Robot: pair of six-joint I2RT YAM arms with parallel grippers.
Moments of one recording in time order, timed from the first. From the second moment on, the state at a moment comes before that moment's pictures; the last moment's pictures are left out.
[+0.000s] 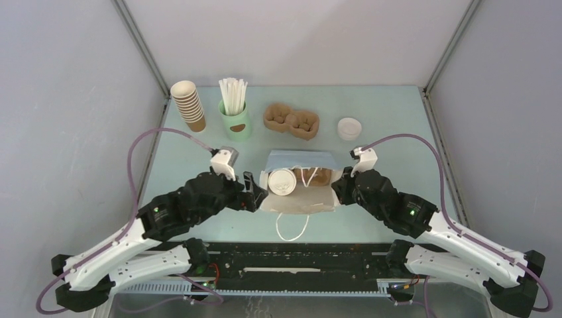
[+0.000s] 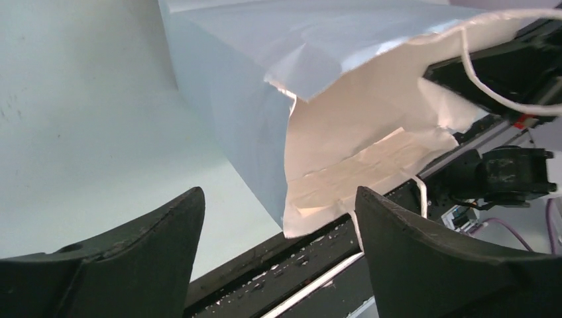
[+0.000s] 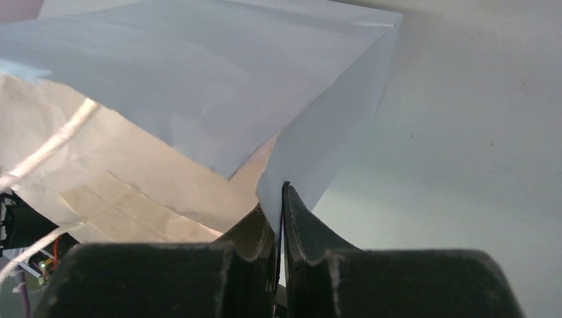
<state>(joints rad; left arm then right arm) -1.03 0.67 0.92 -0.73 -0.33 -0.61 0.96 0.78 0.76 -0.51 0.38 0.57</state>
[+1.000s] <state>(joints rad) -1.04 0.85 0.88 -0.72 -0.37 -0.71 0.94 0.75 0.76 -0.51 0.36 0.62</state>
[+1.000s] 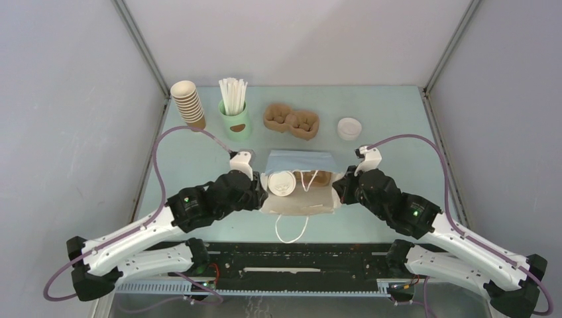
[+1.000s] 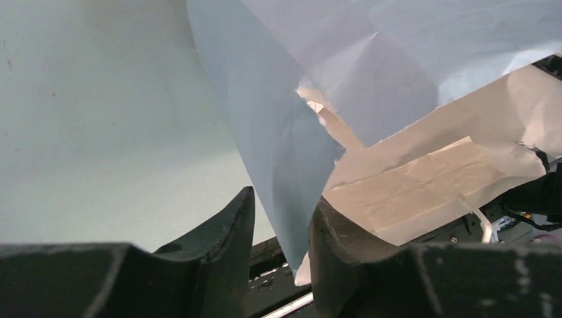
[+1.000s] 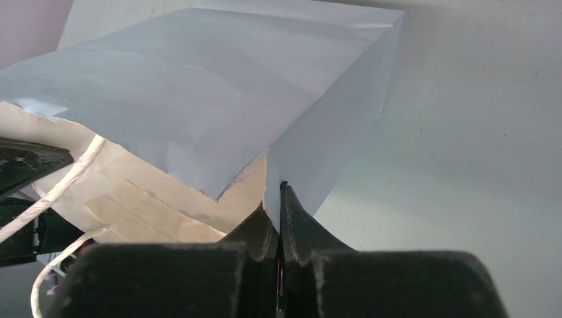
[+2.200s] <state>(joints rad) -0.77 1.01 1.12 -0.93 -0.12 -0.90 0.94 0.67 1.25 -0.79 0.34 0.49</state>
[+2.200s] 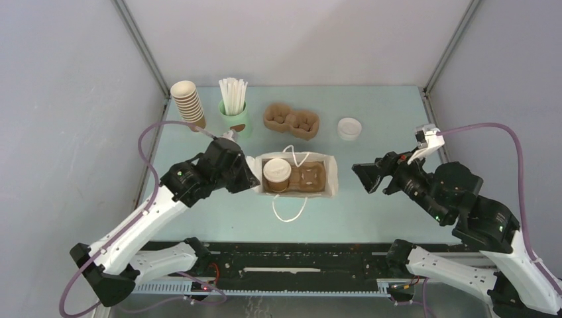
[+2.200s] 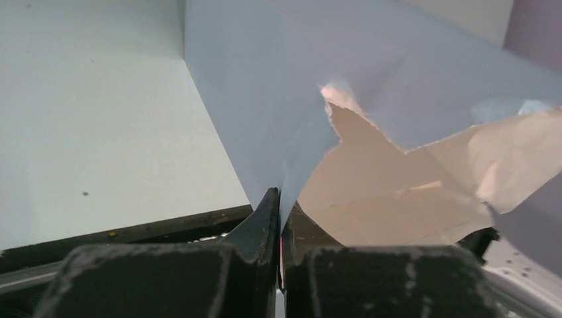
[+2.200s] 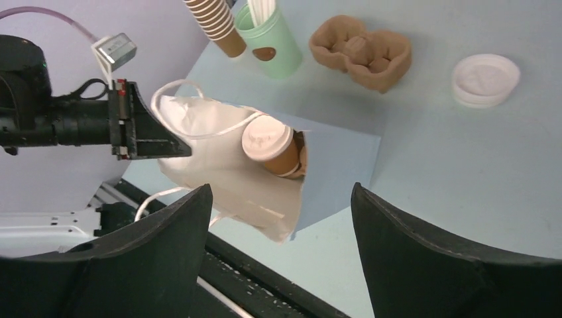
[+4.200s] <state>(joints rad) -0.30 1.70 1.87 -0.57 -0.23 -0.18 0.90 0.67 1.10 -0.85 0.38 0.49</state>
